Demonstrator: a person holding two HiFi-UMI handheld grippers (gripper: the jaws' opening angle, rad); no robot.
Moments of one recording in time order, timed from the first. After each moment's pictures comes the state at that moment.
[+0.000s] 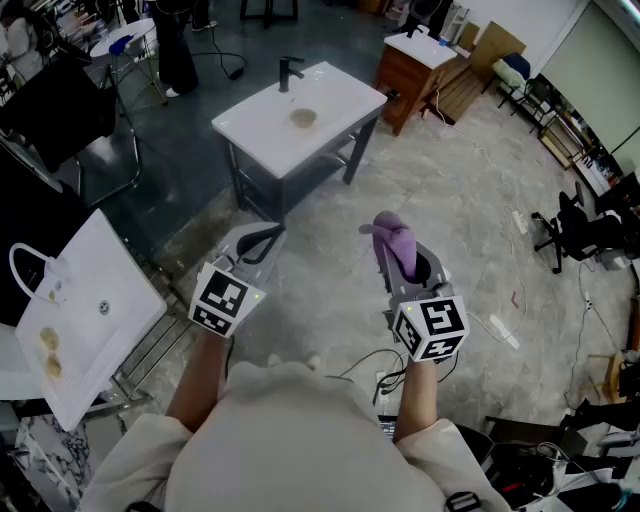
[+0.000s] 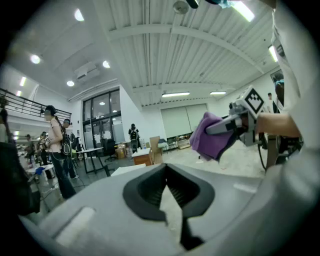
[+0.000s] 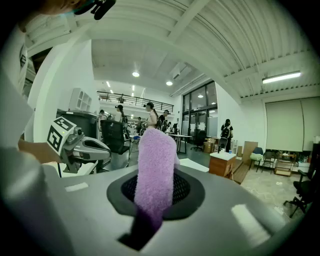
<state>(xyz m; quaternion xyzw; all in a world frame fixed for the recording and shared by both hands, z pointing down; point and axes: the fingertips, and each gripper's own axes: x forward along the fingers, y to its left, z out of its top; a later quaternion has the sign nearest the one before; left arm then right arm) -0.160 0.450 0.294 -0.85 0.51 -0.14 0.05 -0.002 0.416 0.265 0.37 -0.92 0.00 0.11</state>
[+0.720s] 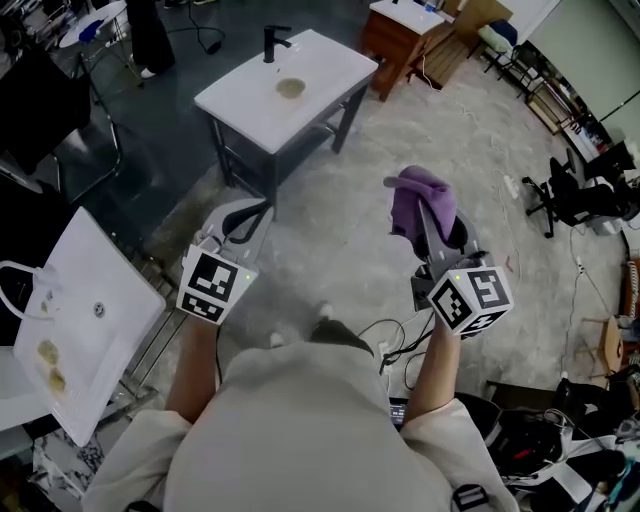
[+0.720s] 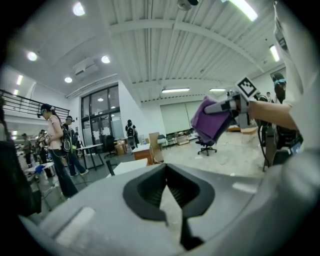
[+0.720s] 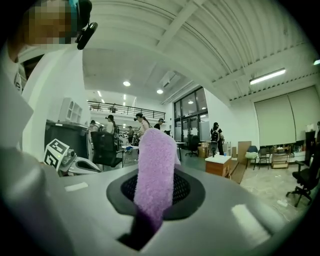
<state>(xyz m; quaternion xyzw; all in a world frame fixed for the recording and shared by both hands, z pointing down) -0.220 0.431 0.319 -0.85 0.50 -0.17 0.03 -0.016 0.385 0.234 0.41 -0.91 0.02 0.04</state>
